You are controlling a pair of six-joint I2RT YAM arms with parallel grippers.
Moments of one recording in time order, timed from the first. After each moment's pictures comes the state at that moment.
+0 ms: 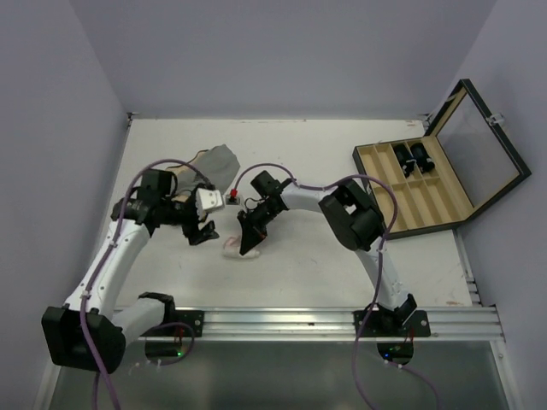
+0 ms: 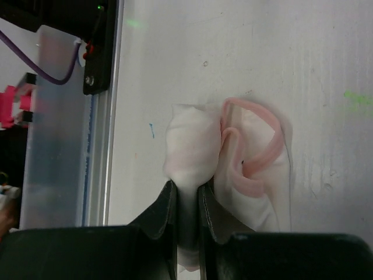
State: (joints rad) left arm -0.06 1.08 0.98 -0.87 0.80 0.93; right arm 0.77 2.29 1.55 -0.48 -1.05 -0.28
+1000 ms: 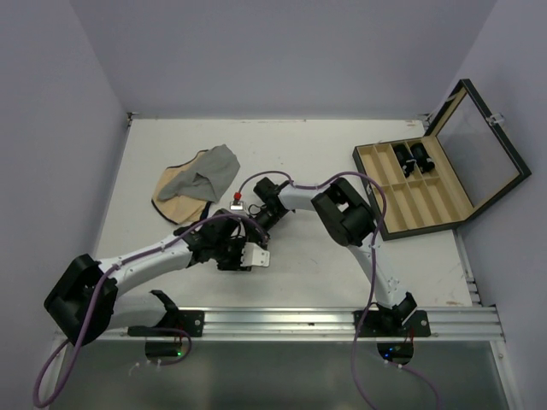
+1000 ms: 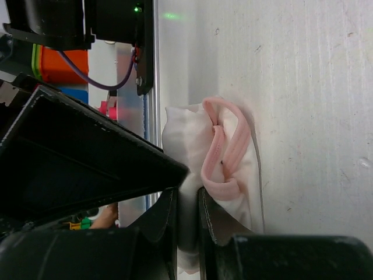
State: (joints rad) left arm -0.73 1.21 0.60 -0.45 0.34 0.88; right arm 0.73 2.43 1.63 -0.65 -1.26 -0.15
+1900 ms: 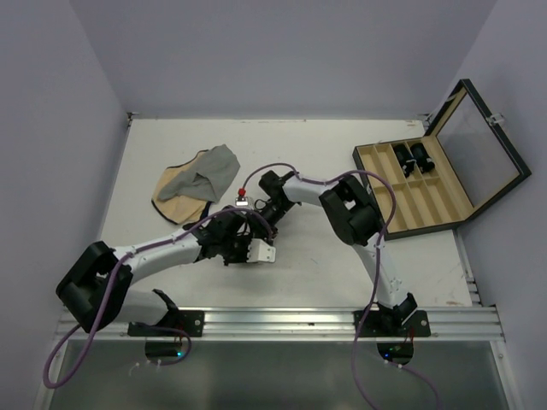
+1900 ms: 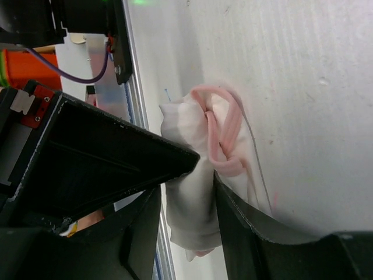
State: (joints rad) left arm -0.74 1.34 0.62 -0.36 0.34 0.86; right arm 0.70 2.38 1.66 -0.82 -1.14 -0.20
